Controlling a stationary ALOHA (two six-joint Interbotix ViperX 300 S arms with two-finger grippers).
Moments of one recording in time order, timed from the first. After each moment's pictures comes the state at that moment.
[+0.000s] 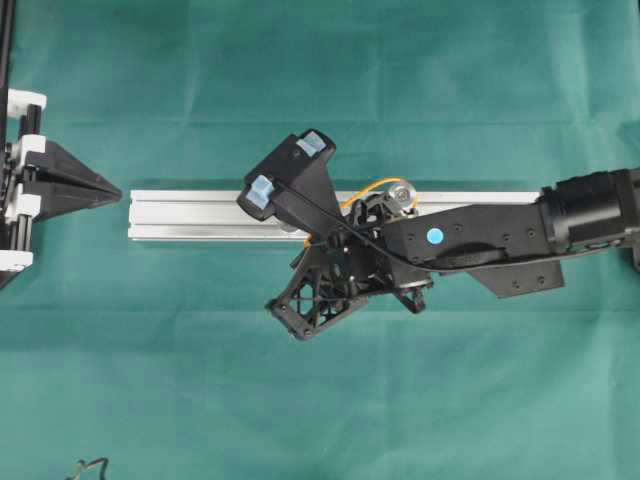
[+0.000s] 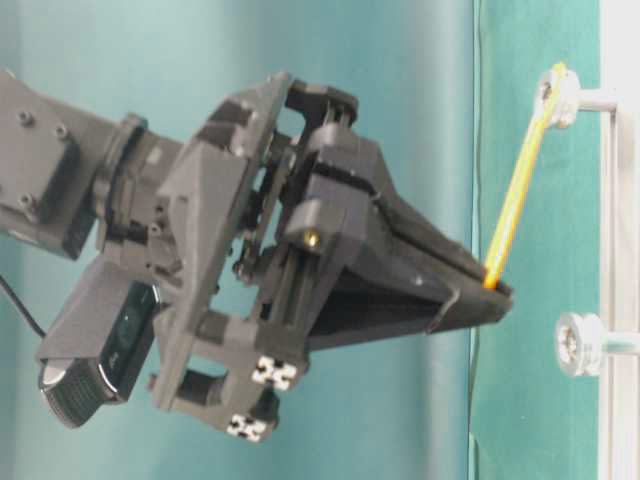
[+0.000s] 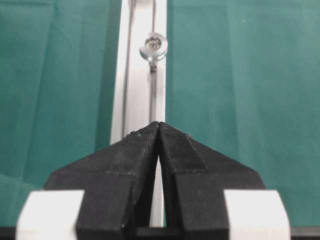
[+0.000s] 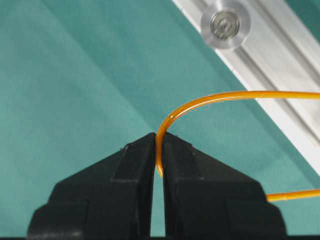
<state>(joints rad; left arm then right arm) -0.02 -0.97 1.05 0.03 0.42 -0.04 0.17 0.24 0.00 -0.12 0.93 1.16</state>
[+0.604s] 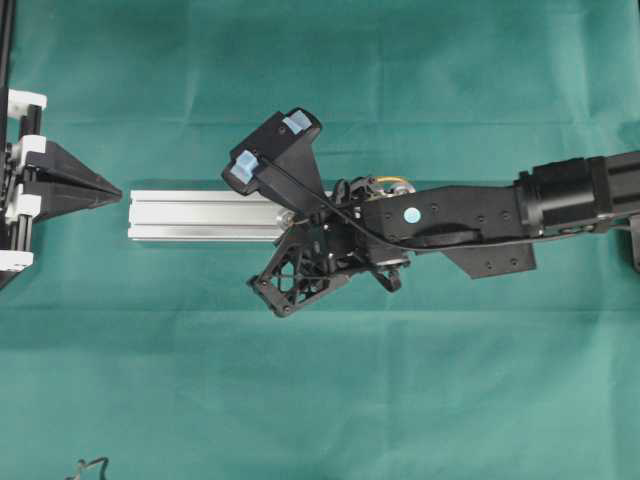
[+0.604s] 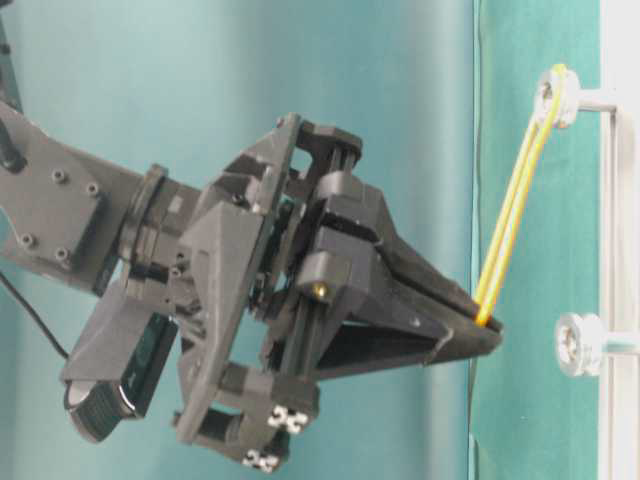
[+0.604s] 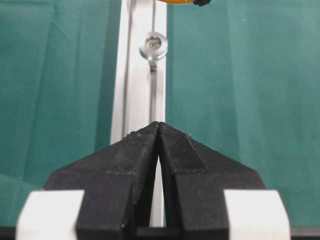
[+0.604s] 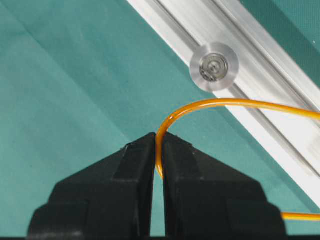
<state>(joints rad) -0.02 -0.96 1.05 0.03 0.42 -0.04 0.12 0.28 -0.05 -0.13 0.92 1.16</state>
